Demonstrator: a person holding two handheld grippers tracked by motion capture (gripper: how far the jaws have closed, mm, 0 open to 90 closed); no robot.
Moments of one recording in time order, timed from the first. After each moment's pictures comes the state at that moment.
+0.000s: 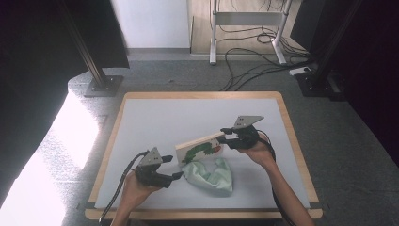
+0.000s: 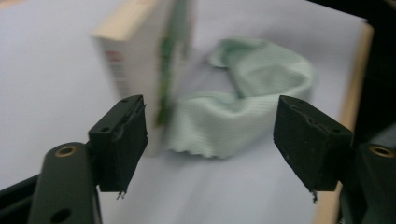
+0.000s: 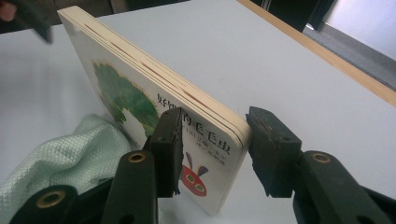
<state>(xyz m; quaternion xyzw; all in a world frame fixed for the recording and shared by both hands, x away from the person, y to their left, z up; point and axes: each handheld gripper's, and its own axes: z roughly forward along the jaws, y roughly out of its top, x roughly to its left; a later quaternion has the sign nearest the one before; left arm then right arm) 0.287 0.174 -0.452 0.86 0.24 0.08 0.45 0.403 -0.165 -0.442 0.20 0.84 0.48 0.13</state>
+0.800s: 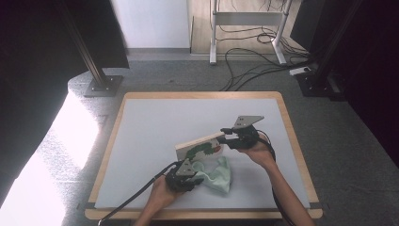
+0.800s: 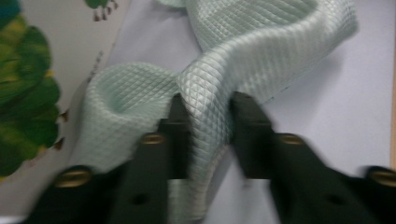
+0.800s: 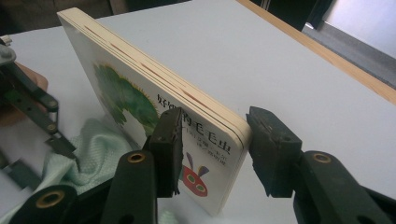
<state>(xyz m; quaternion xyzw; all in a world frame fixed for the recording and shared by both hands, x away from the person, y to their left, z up) 0.300 0.107 -0.516 0.90 0.21 0.08 0.38 0.403 -0.165 -0.442 0.21 0.84 0.48 0.13</state>
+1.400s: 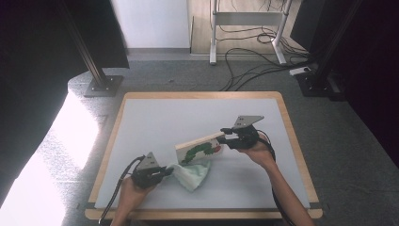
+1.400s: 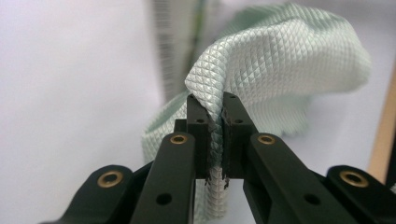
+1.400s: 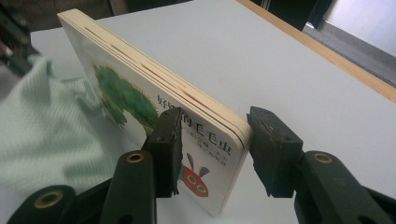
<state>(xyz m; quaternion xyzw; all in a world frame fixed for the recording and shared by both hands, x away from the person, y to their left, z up) 0.294 0.208 -0.481 0.86 0.29 0.12 0.41 0.403 -0.165 -0.443 0.21 0.84 0.48 0.12</state>
